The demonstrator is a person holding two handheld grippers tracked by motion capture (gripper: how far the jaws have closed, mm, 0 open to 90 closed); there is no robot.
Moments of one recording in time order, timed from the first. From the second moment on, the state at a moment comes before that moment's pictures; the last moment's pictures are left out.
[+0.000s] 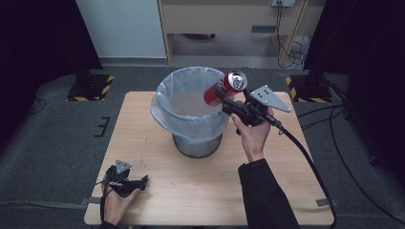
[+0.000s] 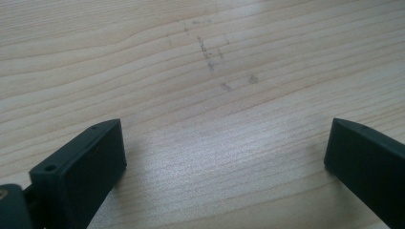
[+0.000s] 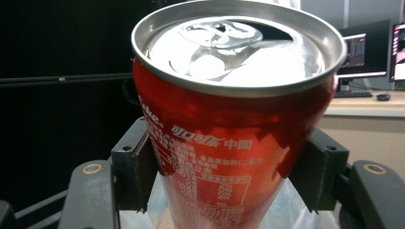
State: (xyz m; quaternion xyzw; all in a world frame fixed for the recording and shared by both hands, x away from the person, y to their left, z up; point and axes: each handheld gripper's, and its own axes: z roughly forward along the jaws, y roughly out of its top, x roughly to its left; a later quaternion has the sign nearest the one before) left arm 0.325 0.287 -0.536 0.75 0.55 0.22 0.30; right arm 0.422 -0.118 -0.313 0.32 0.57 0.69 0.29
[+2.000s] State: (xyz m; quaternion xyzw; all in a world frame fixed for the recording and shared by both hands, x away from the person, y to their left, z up) left arm 0.325 0.286 -0.536 0.75 0.55 0.22 0.30; right arm 0.366 -0.187 -0.380 0.38 0.66 0.59 0.27
